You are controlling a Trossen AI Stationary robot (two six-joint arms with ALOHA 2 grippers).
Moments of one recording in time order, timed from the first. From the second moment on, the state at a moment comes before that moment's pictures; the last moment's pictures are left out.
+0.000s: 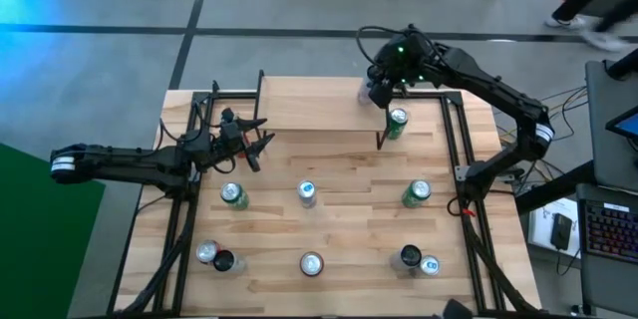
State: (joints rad) left arm 0.15 0.77 0.33 0.46 -0.39 0.07; right arm -0.62 1.50 1.62 -0.88 0.01 -0.13
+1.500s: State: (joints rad) left arm 0.15 0.77 0.33 0.45 -0.39 0.05; right arm -0.64 1.52 1.57 -0.82 -0.09 -0.15
